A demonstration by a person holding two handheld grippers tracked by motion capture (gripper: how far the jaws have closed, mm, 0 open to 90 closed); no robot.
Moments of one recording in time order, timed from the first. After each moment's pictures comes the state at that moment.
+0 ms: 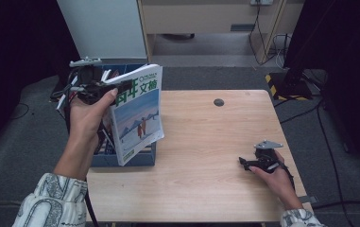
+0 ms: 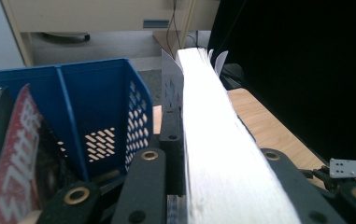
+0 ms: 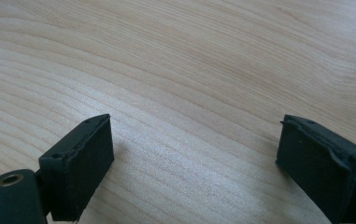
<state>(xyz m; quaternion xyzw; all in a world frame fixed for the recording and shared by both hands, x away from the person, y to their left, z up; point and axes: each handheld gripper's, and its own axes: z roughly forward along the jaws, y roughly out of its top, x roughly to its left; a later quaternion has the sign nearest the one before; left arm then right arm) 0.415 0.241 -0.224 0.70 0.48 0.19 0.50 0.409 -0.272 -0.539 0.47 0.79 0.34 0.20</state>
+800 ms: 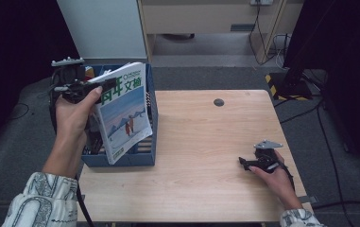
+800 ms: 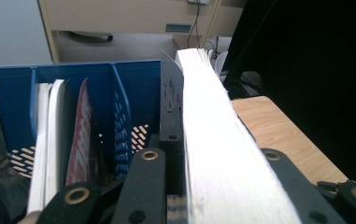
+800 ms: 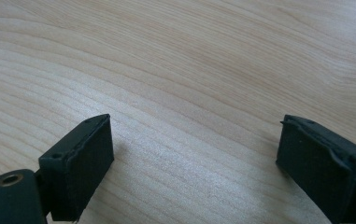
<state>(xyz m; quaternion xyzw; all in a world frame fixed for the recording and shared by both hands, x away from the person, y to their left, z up) 0.420 0.275 -0.227 0.68 0.51 0.20 0.49 0.409 -0.272 -0.539 0.47 0.79 0.34 0.20</state>
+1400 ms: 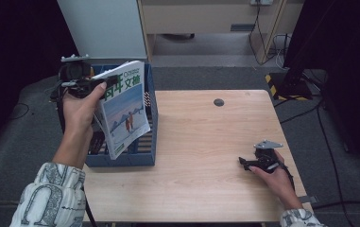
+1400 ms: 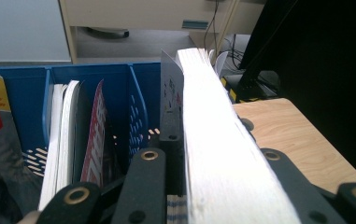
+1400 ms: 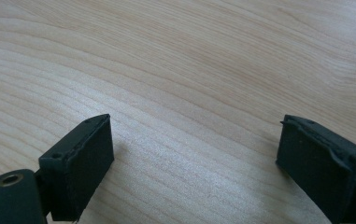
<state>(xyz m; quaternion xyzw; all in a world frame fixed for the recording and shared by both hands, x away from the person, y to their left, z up) 0.442 0.267 -0.233 0.67 0.54 0.22 0.47 0.409 -0.272 -0.539 0.47 0.79 0.34 0.20</state>
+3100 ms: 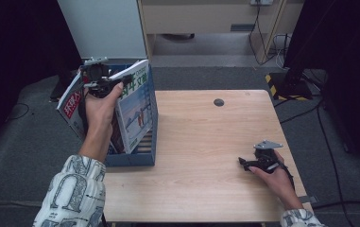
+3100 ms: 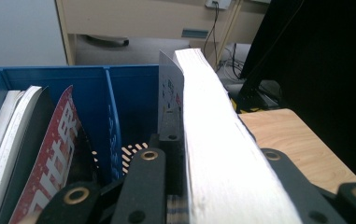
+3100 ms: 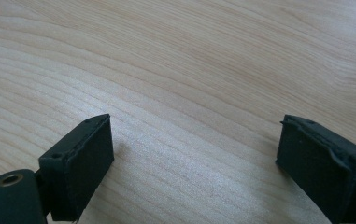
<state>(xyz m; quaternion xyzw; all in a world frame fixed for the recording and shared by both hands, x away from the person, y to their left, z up) 0.466 0.239 -0.264 0.65 0.53 0.23 0.49 0.408 -0.271 -0.539 0.47 0.79 0.34 0.19</state>
